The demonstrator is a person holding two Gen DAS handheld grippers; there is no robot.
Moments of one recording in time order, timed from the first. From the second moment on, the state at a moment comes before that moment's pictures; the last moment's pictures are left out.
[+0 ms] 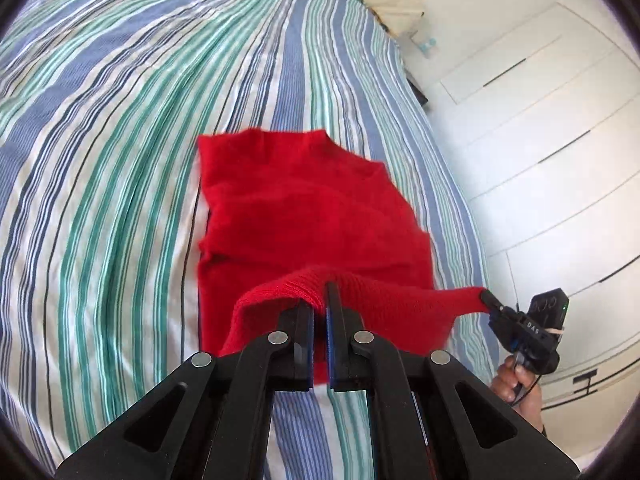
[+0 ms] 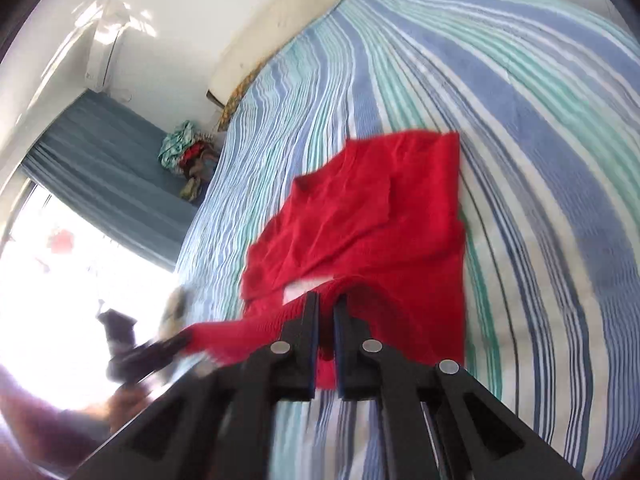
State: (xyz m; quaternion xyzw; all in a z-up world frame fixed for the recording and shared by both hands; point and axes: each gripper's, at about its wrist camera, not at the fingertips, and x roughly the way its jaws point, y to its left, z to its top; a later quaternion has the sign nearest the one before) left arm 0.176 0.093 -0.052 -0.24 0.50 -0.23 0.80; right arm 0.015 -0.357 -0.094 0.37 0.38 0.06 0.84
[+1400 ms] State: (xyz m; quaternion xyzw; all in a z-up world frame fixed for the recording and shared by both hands) left arm 0.153 0.013 -0.104 -0.01 0.47 -0.17 0.87; right arm 0.081 -0.308 -0.137 0.09 0.43 0.05 0.90
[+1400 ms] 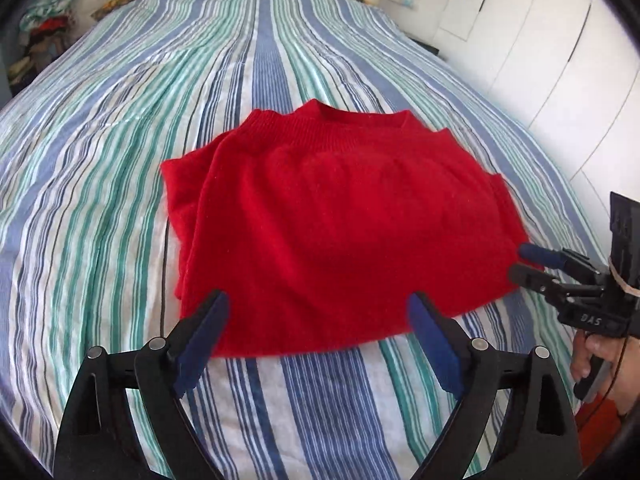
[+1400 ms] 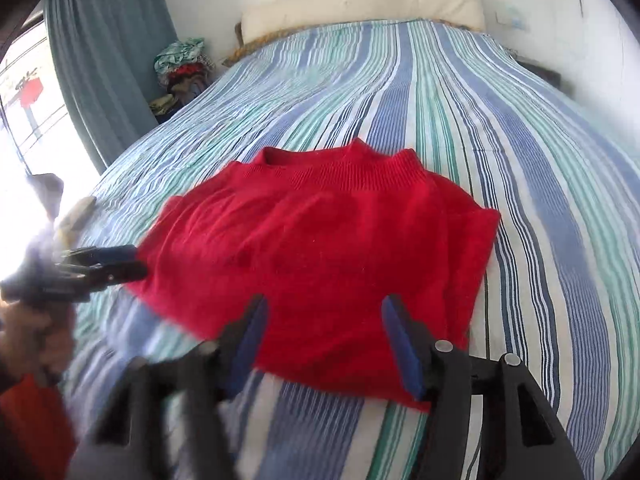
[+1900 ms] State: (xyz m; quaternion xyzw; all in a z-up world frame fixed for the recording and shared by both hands) left arm 0.108 0.080 -0.158 0.00 0.46 -0.02 0.89; right arm 0.014 -0.239 -0.146 0.03 0.50 -0.08 0.86
